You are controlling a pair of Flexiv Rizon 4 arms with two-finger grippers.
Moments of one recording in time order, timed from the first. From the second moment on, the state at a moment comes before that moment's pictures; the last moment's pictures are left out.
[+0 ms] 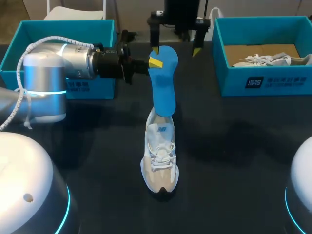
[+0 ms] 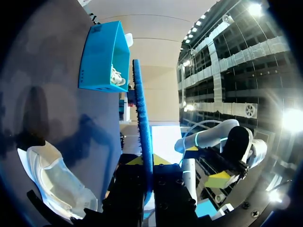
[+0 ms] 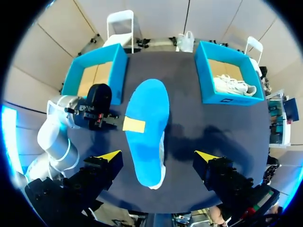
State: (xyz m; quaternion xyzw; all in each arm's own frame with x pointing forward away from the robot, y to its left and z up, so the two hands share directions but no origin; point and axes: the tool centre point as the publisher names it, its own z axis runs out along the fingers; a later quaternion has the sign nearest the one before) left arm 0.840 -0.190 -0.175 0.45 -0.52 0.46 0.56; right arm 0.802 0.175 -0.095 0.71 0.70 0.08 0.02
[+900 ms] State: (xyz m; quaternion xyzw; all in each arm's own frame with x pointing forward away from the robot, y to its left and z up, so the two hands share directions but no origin) left arm 0.840 -0.190 -0.175 0.45 -0.52 0.46 0.56; right arm 0.798 0.117 -0.112 0.67 0.69 0.24 -0.09
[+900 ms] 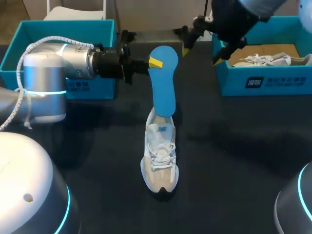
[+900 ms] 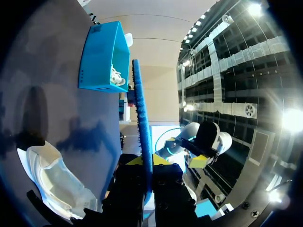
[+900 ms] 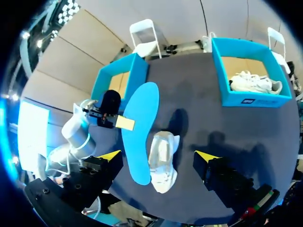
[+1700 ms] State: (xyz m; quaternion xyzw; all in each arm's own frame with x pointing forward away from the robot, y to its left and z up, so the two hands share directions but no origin) left arm 0.840 -0.190 -0.175 0.45 -0.52 0.46 0.56; right arm 0.797 0.124 -0.138 0.61 0.62 0.41 -0.26
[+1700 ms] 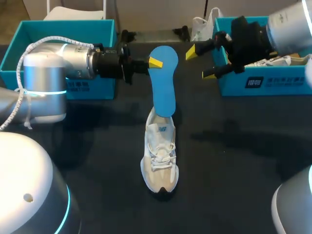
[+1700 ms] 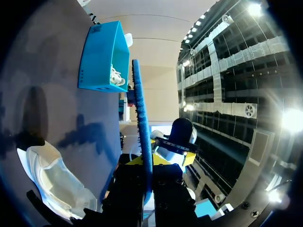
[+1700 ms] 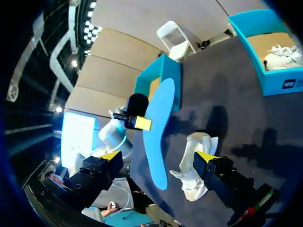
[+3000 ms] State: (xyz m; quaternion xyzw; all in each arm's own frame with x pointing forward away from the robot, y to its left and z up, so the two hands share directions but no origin) left arm 0.840 -0.190 -0.175 0.45 -0.52 0.46 0.56; right arm 0.810 0.111 -0.172 0.51 0.56 0.54 -0.37
